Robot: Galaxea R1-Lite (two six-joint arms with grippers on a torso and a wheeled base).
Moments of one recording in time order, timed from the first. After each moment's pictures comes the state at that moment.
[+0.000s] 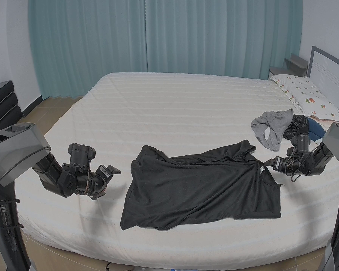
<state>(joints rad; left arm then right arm) -0.17 2.22 -0.89 -0.55 -0.13 -1.01 -0.14 2.39 -1.15 -0.54 0.13 0.28</state>
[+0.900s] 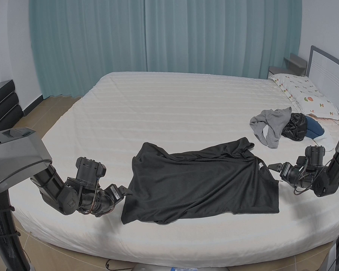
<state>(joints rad) -0.31 2.13 -0.70 -0.55 -0.11 -0.90 -0.13 2.16 -0.64 -0.95 0.30 0.51</state>
